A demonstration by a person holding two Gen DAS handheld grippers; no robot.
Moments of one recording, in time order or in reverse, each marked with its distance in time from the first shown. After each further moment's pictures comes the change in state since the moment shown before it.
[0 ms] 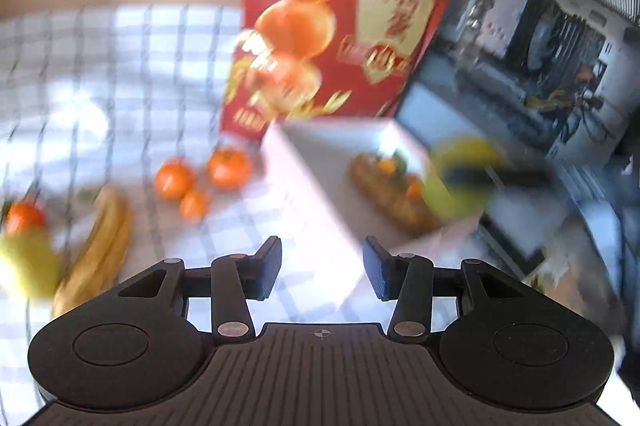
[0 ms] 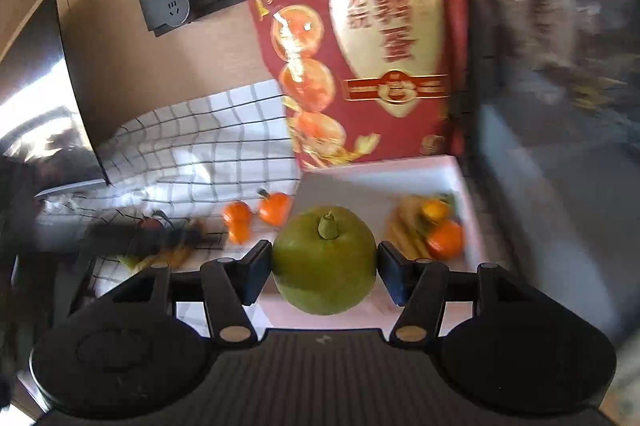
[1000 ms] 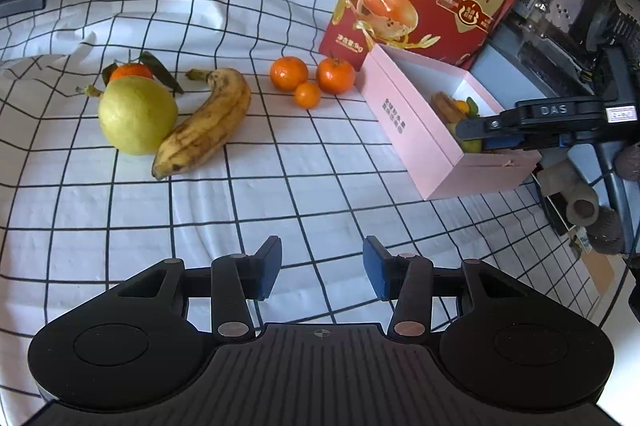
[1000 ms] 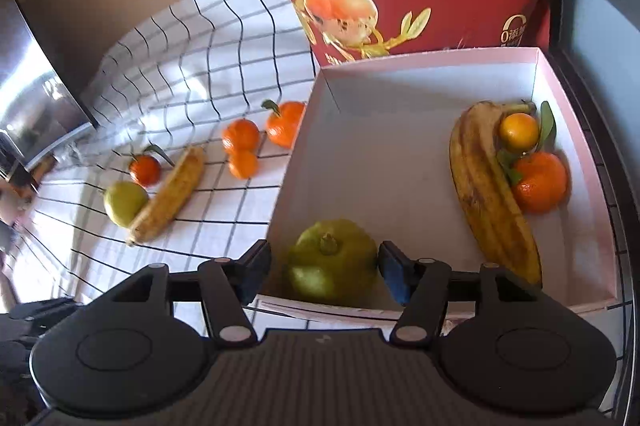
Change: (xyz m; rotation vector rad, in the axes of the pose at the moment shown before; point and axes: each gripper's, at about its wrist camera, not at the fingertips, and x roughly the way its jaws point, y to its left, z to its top) left arm -0.036 0.056 -0.057 -0.138 0.099 0.105; right arm 0.094 -0.009 -0.007 0.060 0.303 0.106
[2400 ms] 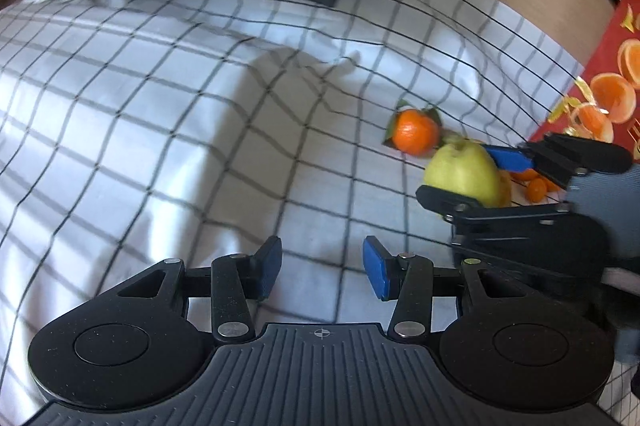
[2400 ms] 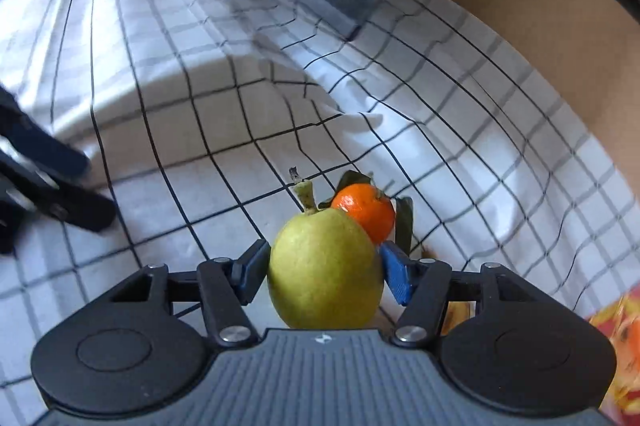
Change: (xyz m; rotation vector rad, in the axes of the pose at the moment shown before) left arm -0.043 0.152 0.006 -0.310 -0.097 0.323; right arm 0.162 0.290 -0.026 -0.923 -0.091 -0.093
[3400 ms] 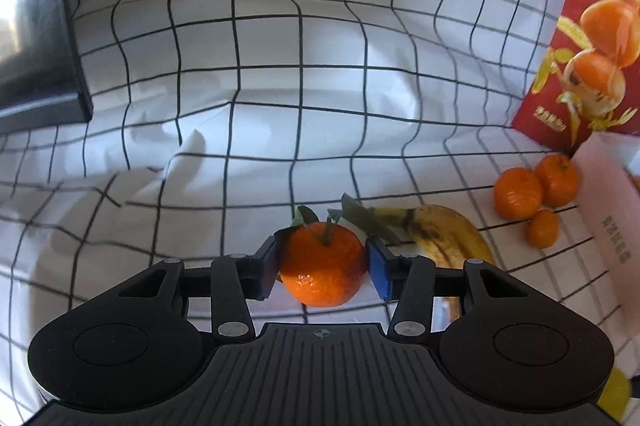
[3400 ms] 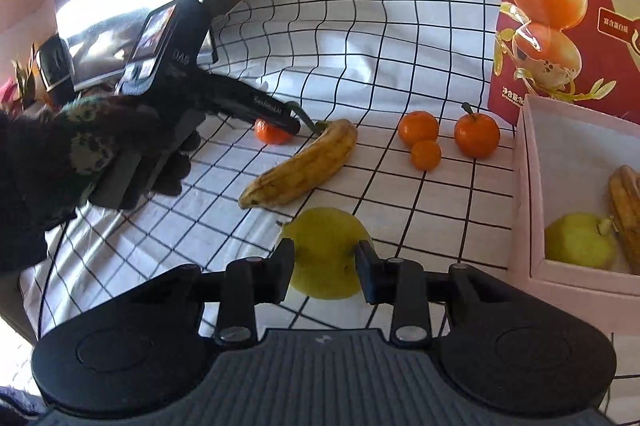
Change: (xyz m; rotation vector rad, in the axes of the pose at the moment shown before) left arm 0.110 -0.102 0.082 0.328 0.026 -0.028; right arm -0.130 -0.059 -0.131 0.559 -0.040 0.056
